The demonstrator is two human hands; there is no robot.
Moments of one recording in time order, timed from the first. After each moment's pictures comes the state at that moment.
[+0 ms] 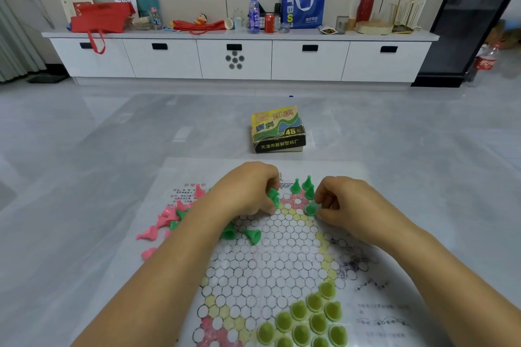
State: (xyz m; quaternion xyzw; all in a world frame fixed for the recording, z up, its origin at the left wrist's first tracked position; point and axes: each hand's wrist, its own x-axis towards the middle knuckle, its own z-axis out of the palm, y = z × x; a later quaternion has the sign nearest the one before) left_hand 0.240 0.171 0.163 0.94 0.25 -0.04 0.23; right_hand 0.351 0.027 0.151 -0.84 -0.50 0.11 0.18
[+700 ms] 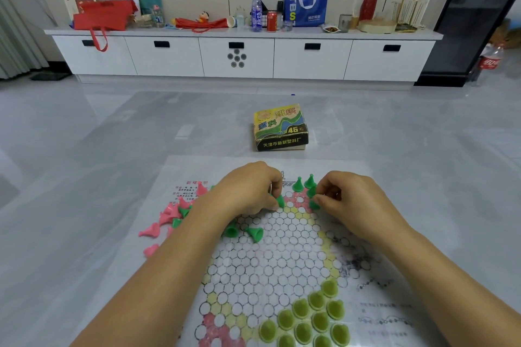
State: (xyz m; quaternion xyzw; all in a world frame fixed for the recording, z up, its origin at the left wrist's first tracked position) left_hand 0.240 0.172 0.160 0.95 0.24 -0.05 0.21; right_hand 0.352 0.031 0.140 -0.84 -0.46 0.06 0.27
